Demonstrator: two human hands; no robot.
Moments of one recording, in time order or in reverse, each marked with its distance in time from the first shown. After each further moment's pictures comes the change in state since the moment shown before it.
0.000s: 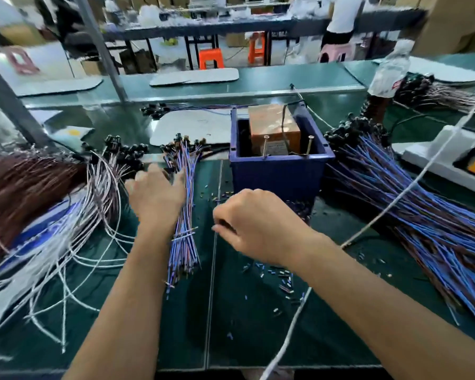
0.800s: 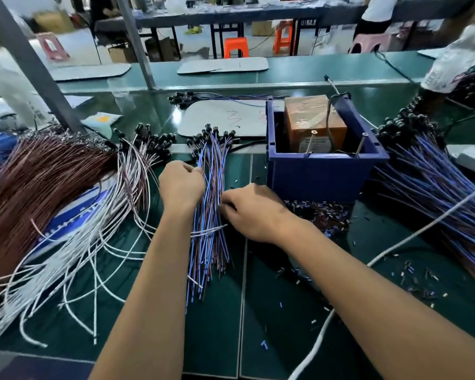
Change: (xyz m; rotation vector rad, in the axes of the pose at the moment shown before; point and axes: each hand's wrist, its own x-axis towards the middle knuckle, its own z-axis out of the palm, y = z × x) left_hand 0.019 -0.017 0.011 -0.461 -0.100 -0.219; right_hand 0.075 -0.005 0.055 0.248 -0.171 0.250
